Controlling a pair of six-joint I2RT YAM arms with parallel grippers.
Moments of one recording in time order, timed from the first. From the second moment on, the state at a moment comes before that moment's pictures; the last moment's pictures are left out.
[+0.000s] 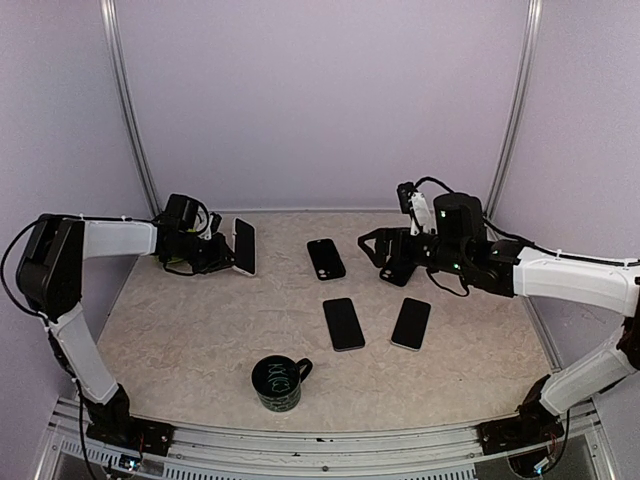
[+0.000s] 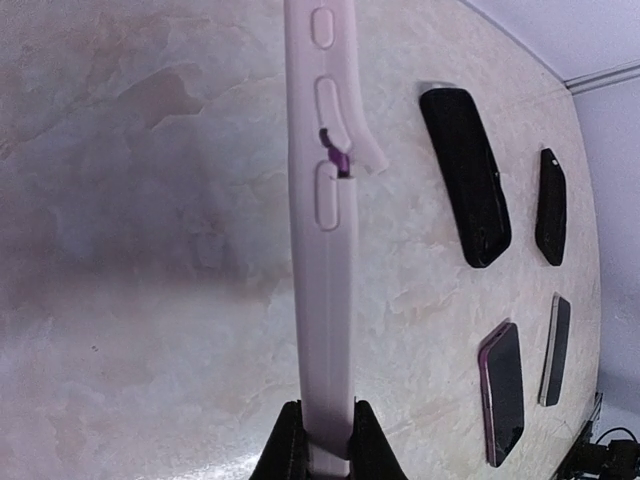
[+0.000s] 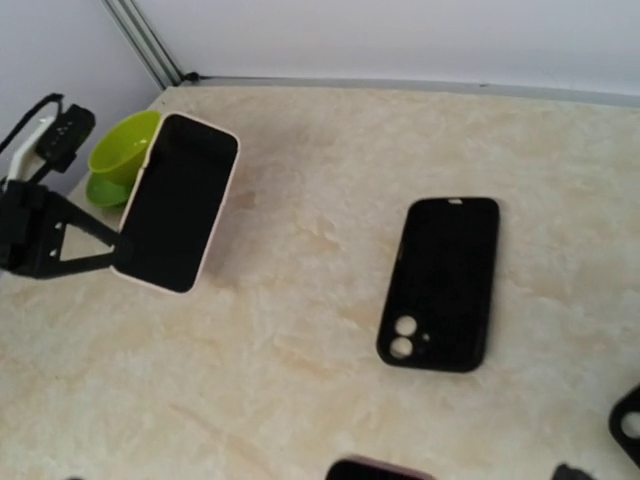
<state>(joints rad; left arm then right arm) -0.26 1.76 1.12 -0.19 0.41 -0.45 0.74 1.36 0.95 0.08 0.01 0.39</state>
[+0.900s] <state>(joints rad) -0.18 2.05 1.51 -0.54 0.47 -0.30 0.74 1.29 0.87 0.06 0.05 0.31</state>
